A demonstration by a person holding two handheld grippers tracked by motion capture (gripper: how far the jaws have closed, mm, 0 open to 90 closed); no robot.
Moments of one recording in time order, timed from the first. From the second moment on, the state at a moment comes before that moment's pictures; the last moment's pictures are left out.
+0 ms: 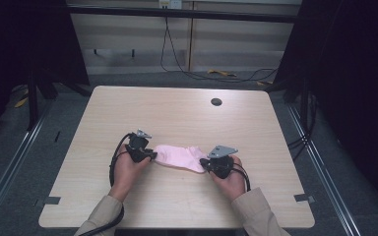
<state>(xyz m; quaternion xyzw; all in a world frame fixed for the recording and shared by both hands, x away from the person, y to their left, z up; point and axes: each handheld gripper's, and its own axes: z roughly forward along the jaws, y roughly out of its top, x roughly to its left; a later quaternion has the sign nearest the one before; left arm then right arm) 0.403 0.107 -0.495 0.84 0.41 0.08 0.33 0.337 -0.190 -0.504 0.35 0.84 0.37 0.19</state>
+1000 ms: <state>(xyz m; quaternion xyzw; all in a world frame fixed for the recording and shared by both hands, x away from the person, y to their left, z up) 0.402 0.106 -0.471 0.84 0.41 0.07 0.35 0.337 -0.190 -0.504 0.35 0.84 0.37 0.19</state>
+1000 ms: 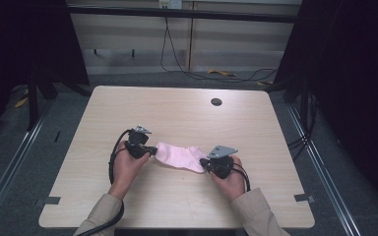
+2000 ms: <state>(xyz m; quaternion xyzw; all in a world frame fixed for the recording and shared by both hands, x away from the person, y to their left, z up) 0.405 0.109 -0.464 0.83 0.41 0.08 0.36 0.335 -0.184 -0.504 0.35 0.84 0.38 0.18</state>
